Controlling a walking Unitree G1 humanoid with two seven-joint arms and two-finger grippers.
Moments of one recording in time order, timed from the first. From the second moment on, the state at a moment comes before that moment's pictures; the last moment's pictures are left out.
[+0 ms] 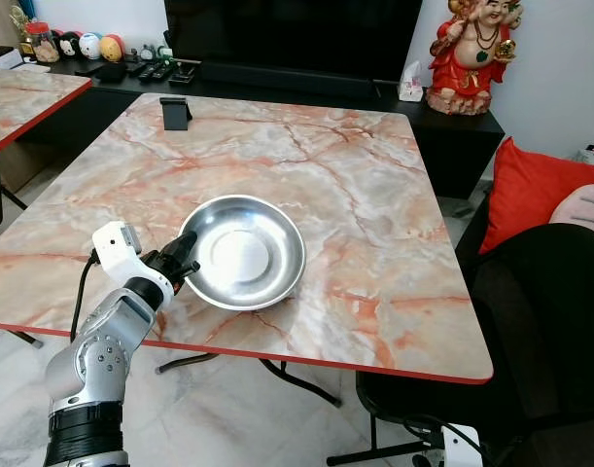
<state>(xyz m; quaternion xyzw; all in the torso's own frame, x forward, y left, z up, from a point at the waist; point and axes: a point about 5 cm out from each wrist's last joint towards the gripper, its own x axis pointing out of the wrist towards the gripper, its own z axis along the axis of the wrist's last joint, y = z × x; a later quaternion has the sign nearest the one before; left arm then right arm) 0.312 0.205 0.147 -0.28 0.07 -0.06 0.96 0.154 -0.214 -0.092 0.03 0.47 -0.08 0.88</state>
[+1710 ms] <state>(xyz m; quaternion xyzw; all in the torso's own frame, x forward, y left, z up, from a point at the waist) 0.305 0.214 0.115 -0.20 0.15 -0.01 0.97 0.153 -0.213 -0.092 0.03 0.47 -0.08 0.88</state>
